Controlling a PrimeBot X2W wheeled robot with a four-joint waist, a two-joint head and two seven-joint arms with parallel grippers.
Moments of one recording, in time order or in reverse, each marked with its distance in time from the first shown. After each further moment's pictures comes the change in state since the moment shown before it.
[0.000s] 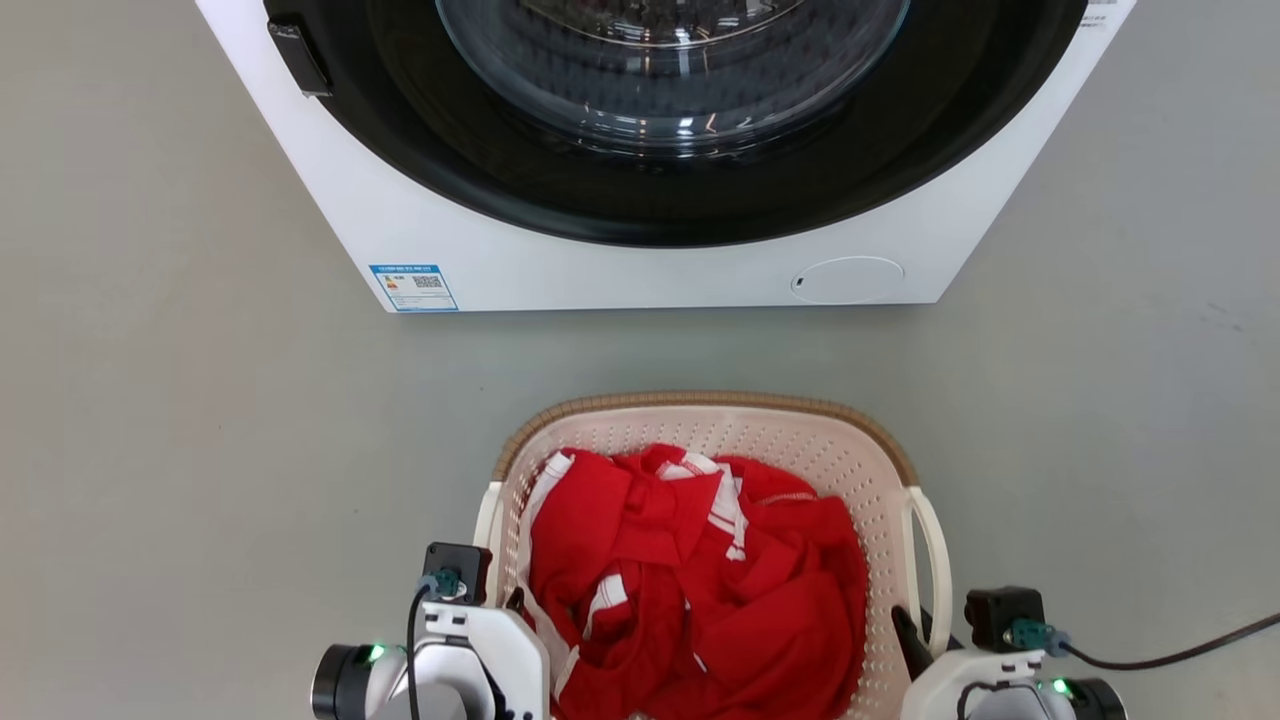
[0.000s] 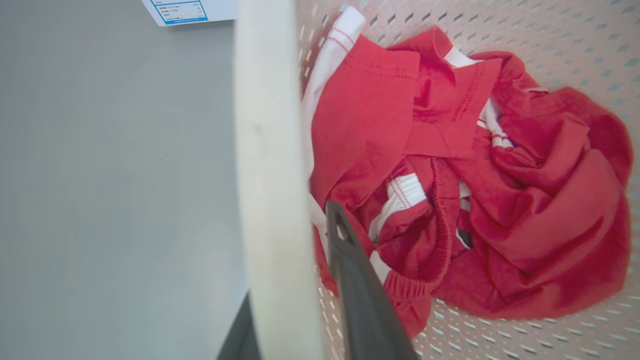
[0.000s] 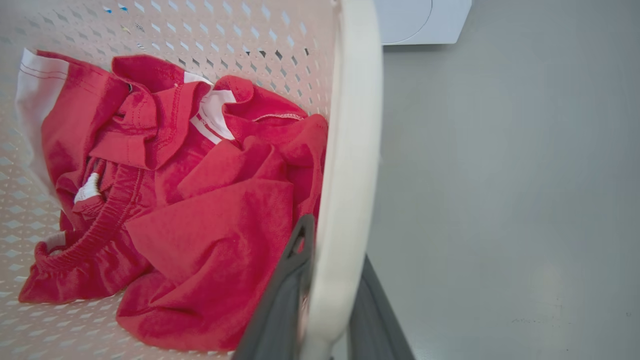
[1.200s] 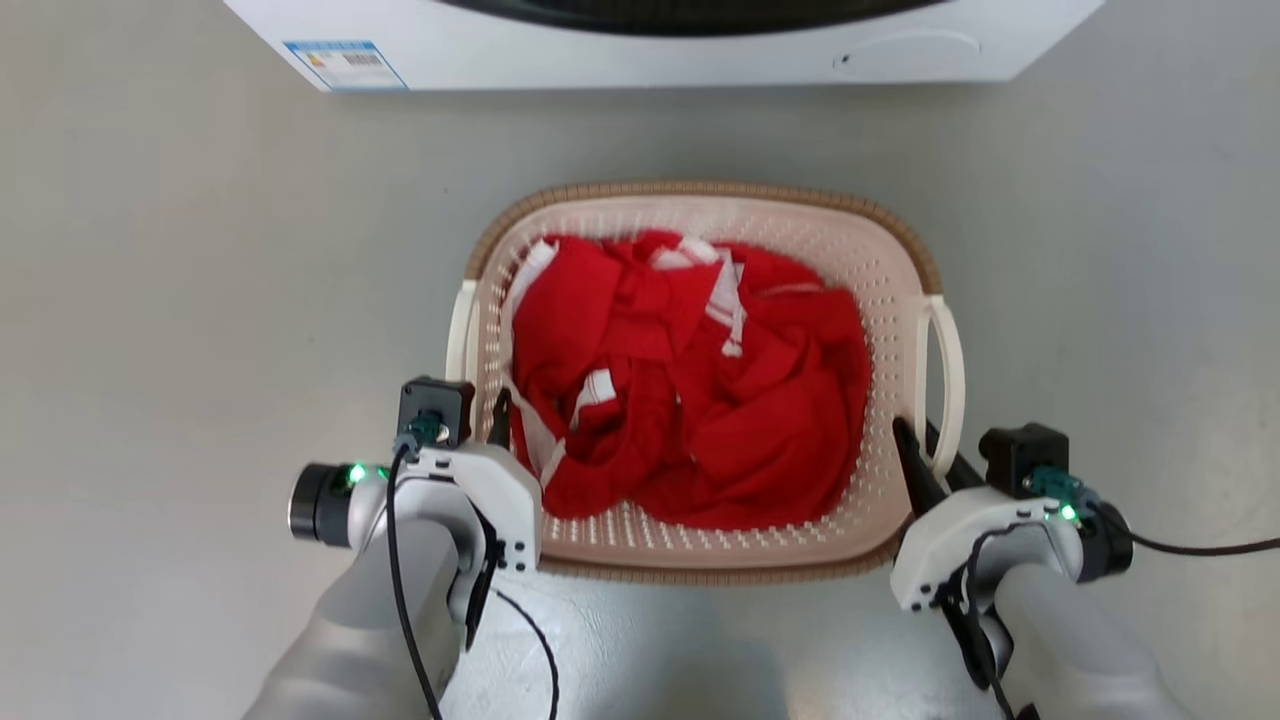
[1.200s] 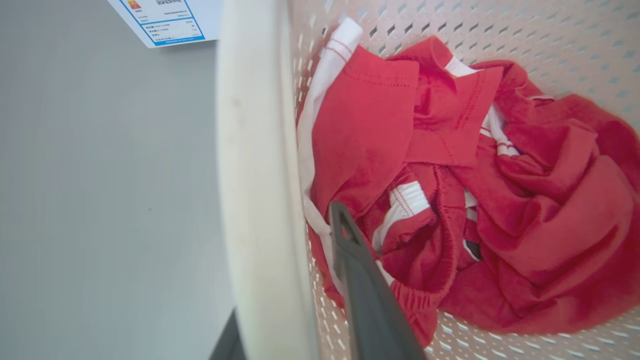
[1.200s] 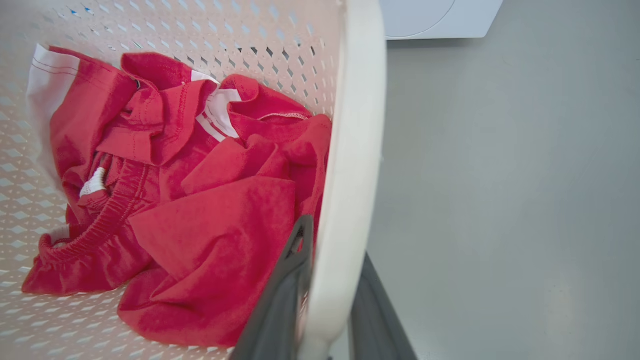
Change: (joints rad) left arm -0.215 -0.004 0.170 -0.005 0.197 0.018 -0.112; right arm -0.152 -0.012 -0.177 -0.152 -0.161 -0.001 -0.007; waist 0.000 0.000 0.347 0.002
